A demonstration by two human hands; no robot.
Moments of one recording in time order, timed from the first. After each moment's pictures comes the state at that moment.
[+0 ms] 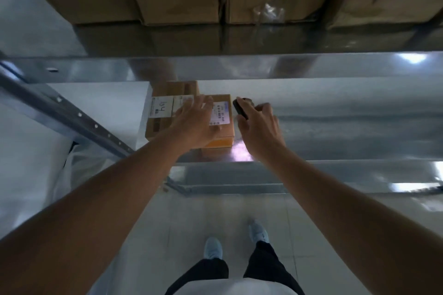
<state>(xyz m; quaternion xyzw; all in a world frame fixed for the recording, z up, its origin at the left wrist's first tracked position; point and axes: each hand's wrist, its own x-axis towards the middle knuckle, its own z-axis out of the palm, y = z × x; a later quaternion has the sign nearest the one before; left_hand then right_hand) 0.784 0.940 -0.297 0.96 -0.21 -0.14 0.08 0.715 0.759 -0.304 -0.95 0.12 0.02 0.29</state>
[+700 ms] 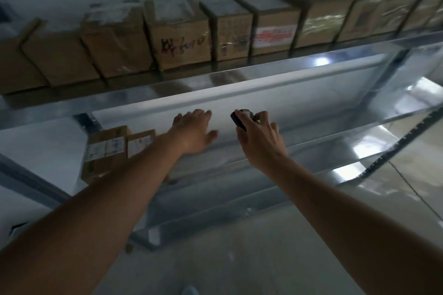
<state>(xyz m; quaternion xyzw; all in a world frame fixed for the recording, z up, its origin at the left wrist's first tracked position) 0.659 0.751 -0.173 0.93 -0.36 -0.09 0.01 0.528 0.598 -0.195 -0.96 0.19 -0.11 0.20</state>
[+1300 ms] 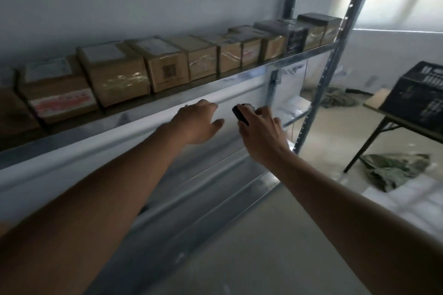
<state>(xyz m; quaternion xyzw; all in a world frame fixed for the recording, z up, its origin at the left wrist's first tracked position) 0.511 0.352 -0.076 0.84 -0.54 -0.01 0.07 0.341 0.253 -0.105 -0.91 0.33 -0.21 0.13</state>
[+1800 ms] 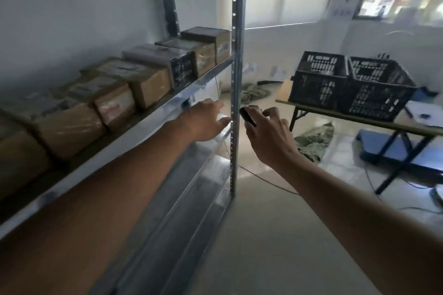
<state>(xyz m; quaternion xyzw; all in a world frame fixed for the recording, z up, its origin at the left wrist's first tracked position) 0.449 -0.022 -0.057 0.69 -0.71 -0.06 0.08 0.258 -0.037 -0.110 -0.80 0.54 -0.26 0.08</state>
